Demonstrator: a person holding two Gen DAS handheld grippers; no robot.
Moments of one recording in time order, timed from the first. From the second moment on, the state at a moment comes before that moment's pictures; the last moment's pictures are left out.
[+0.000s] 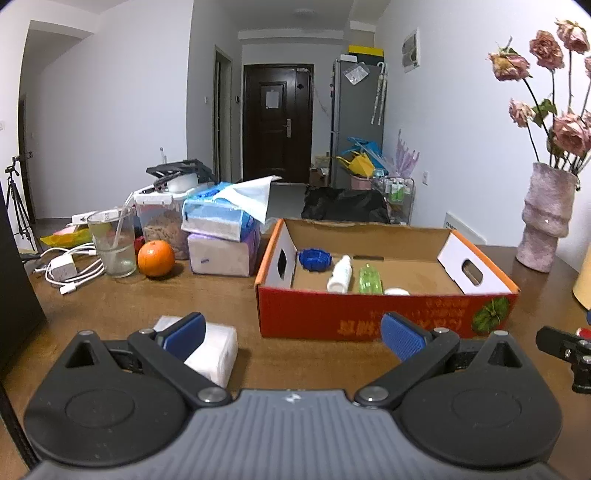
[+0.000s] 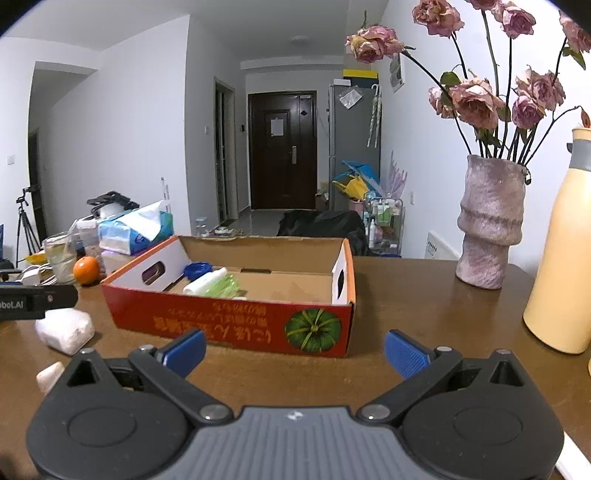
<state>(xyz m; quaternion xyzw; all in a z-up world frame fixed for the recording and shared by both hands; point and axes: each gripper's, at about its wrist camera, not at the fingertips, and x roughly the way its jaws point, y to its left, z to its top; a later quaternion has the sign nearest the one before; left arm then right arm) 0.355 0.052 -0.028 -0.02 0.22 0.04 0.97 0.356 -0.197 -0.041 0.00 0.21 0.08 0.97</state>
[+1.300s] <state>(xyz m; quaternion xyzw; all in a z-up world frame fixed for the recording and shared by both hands) 0.326 0.053 -0.062 -0.01 0.27 0.01 0.96 0.381 -0.188 -0.107 -0.03 0.33 0.10 0.94</state>
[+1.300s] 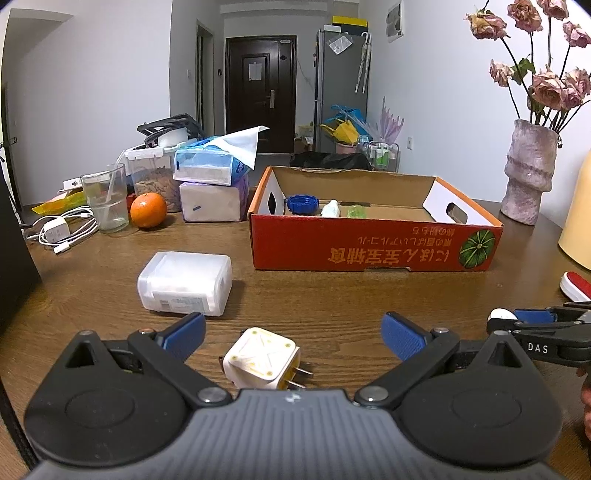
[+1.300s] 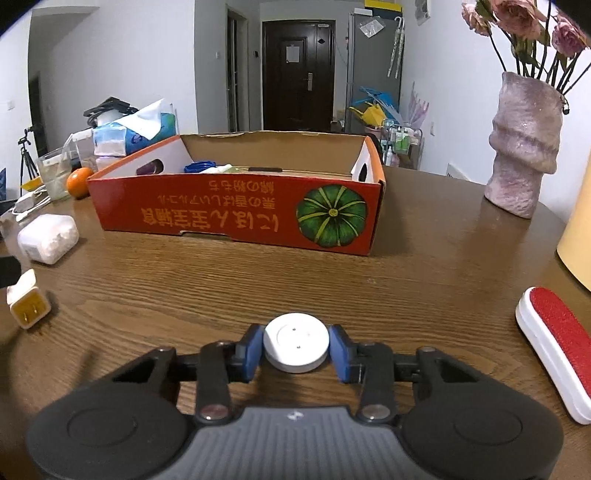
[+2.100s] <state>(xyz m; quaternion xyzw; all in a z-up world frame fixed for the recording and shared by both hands) 0.351 0.075 -0.087 0.04 0.32 -0.03 0.95 0.356 -0.191 -0.093 -0.02 0.28 0.09 0.96</state>
